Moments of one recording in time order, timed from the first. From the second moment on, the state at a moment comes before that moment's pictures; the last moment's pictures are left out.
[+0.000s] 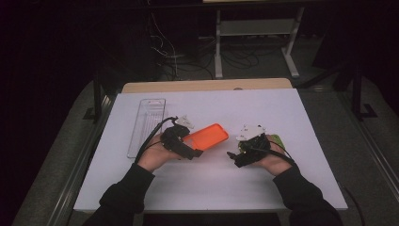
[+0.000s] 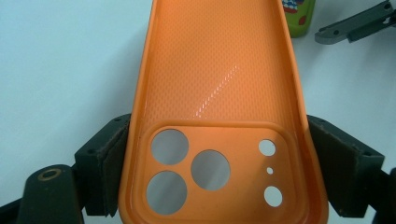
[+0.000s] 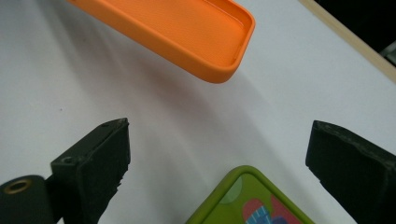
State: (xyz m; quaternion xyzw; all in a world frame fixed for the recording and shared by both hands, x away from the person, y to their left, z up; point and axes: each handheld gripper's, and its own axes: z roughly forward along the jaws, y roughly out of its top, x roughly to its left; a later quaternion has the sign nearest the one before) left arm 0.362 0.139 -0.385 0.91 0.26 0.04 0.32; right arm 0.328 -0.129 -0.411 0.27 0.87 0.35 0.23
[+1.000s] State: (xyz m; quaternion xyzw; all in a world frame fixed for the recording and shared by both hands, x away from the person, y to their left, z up) left arm 0.361 0.137 -0.385 0.91 0.26 0.04 0.33; right arm 0.310 -0.112 -0.412 0.08 0.86 0.26 0.42
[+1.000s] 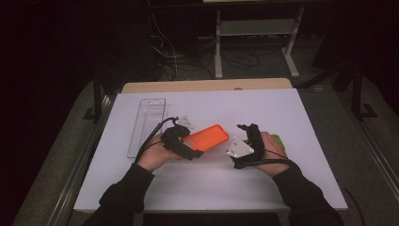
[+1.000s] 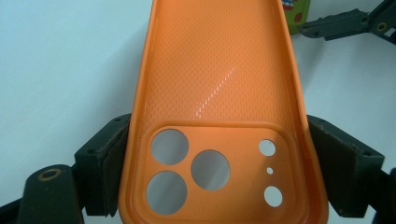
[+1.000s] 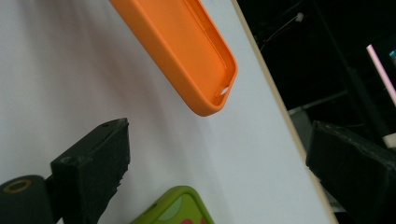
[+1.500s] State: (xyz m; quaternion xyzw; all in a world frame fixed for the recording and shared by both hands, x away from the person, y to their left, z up) left arm 0.358 0.134 -0.385 0.90 0.27 0.04 0.33; right arm 0.297 -0.090 -0.419 -0.01 0.84 0.22 0.50
